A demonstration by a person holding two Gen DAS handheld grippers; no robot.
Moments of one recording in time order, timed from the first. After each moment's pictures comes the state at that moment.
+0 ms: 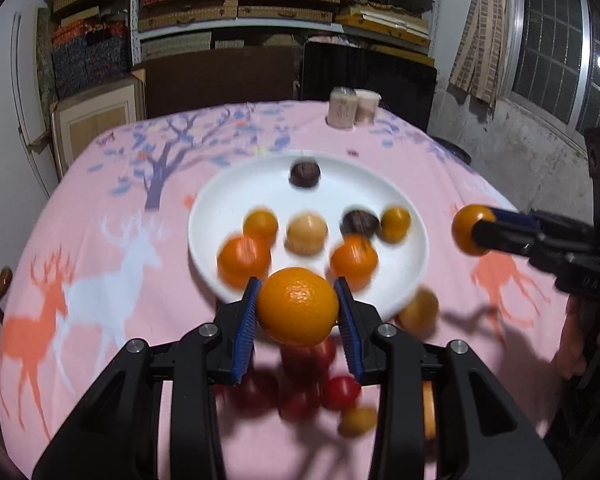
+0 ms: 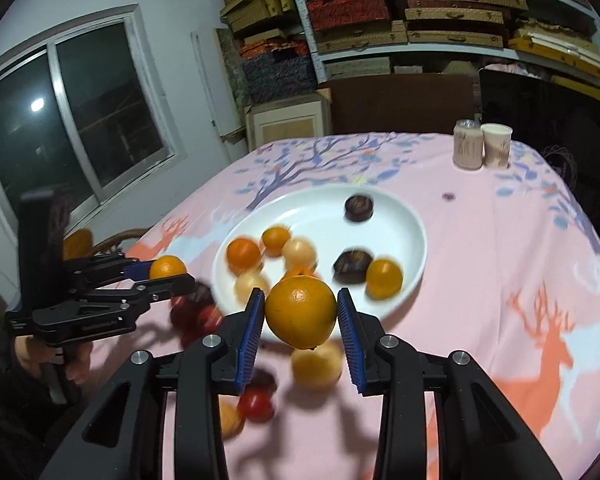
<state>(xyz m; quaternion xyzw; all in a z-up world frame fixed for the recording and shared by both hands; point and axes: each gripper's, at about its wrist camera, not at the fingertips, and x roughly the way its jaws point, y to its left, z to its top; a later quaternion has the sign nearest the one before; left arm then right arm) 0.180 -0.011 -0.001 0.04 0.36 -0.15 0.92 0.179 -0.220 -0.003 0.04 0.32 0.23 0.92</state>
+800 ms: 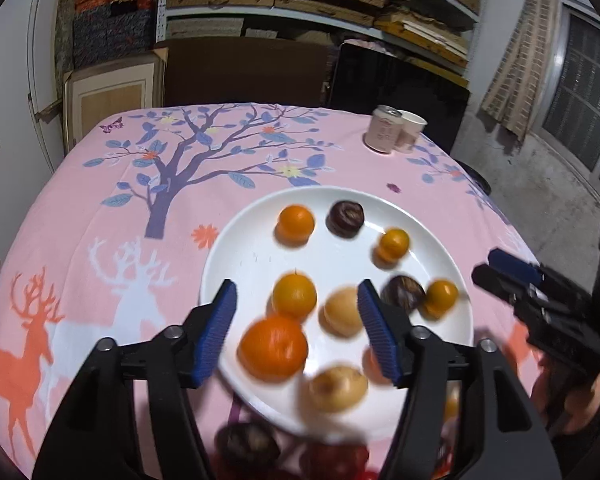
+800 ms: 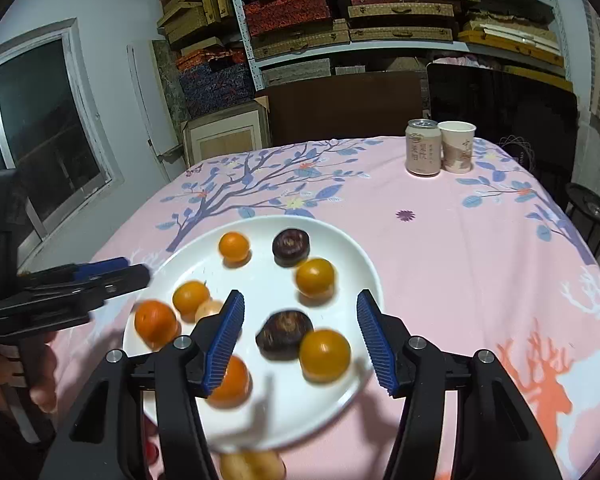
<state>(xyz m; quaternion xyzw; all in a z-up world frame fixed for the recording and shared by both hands) 0.244 0.005 -0.002 -0.02 0.38 -0.12 0.92 0.224 -0.228 -0.023 0.05 0.32 0.14 0.94</state>
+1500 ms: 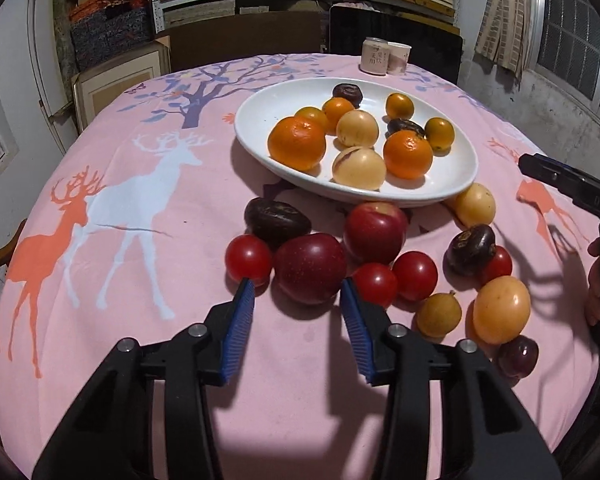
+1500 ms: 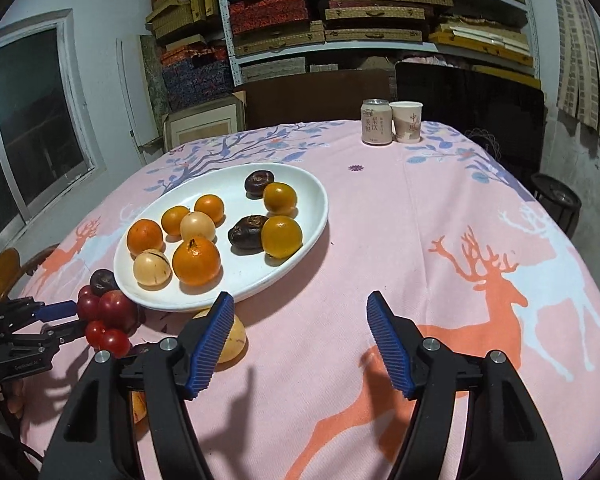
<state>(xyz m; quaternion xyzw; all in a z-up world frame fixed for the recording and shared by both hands) 0.130 0.025 -0.067 0.05 0.41 -0.11 0.90 0.145 -0.250 -0.056 0.03 0.32 0.10 0.94</state>
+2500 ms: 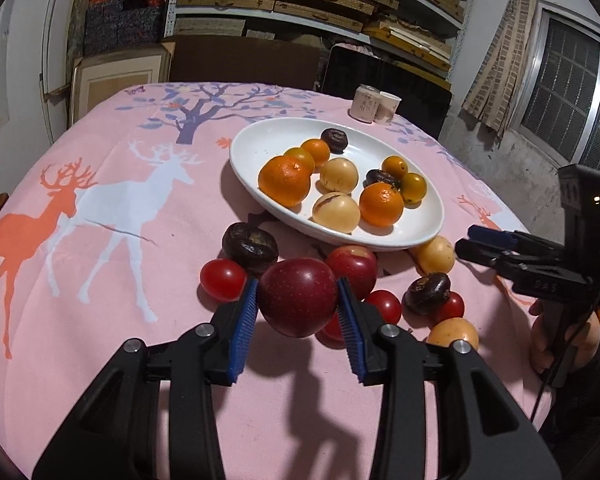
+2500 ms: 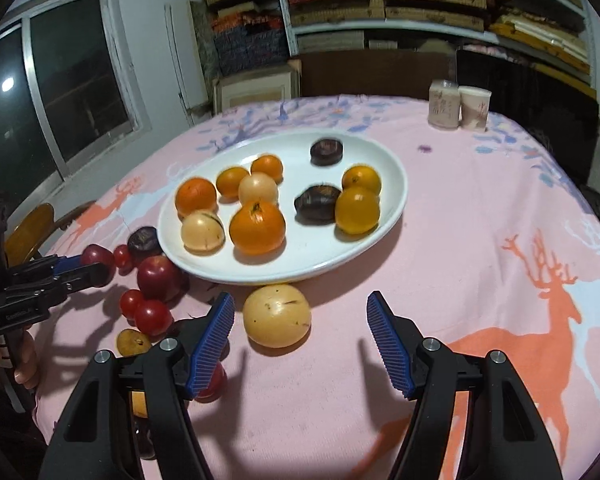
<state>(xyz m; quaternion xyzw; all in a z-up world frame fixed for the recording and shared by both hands) 0.122 0.041 -0.056 -0.05 0.37 -0.14 0.92 0.166 -0.214 -0.073 0.00 0.39 0.19 0.90</state>
